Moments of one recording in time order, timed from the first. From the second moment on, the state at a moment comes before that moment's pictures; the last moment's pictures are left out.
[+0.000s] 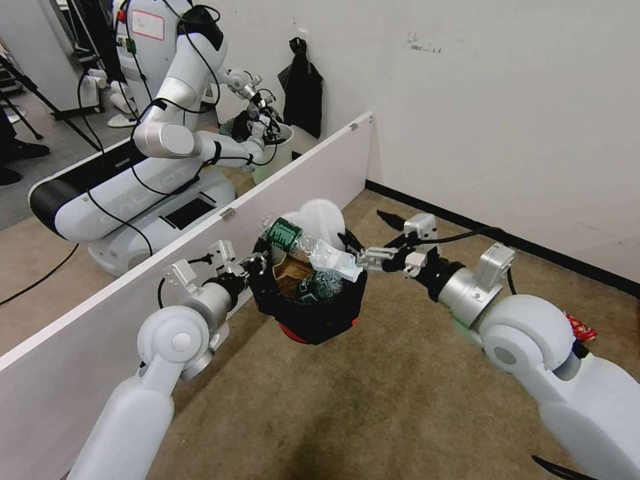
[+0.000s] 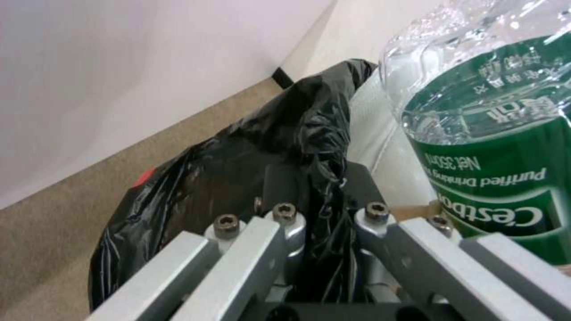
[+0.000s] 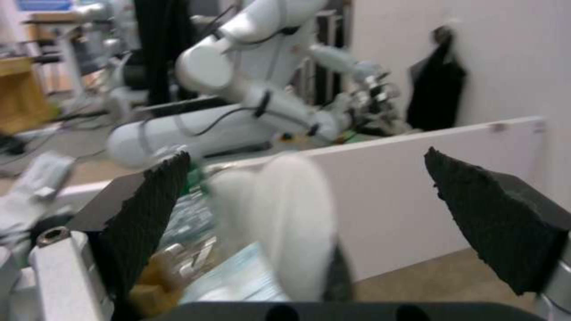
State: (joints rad) left arm 1.01 -1.15 -0.34 -2.05 -1.23 0.48 -0.43; right arm -0.92 0.81 0.23 2.20 0.83 -0.32 0.04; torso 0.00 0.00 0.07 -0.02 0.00
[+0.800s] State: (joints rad) left arm 0.99 -1.13 -0.34 -2.06 -1.23 0.48 -0.41; right arm -0.90 0.87 0.37 2.09 0.71 -0.25 0.42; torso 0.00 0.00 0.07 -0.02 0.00
